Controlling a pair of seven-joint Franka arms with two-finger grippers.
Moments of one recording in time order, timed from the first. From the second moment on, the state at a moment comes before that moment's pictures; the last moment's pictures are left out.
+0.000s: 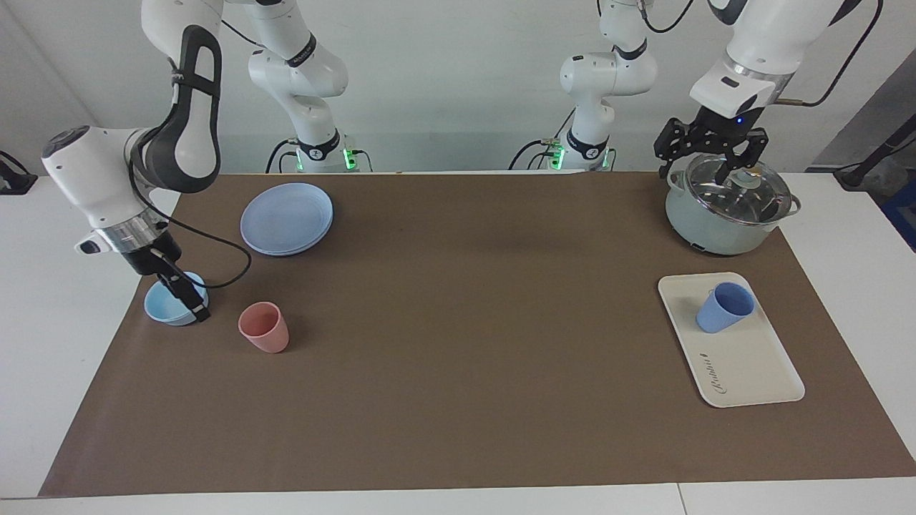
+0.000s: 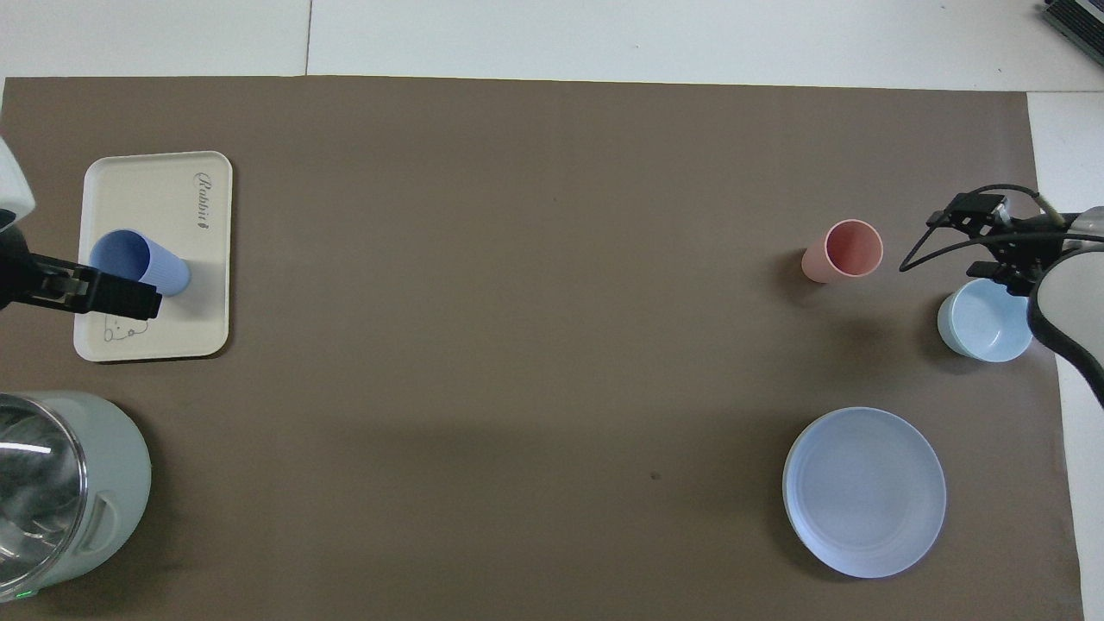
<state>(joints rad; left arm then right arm) -0.04 -0.07 -0.08 -1.55 -0.01 1.49 0.13 -0.17 0.13 -0.06 -1.99 0.32 2.31 0.26</state>
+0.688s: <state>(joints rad) -0.01 -0.05 -0.07 -1.59 -0.01 1.50 0.12 0.08 0.01 -0.04 -1.99 0.04 1.97 0.26</state>
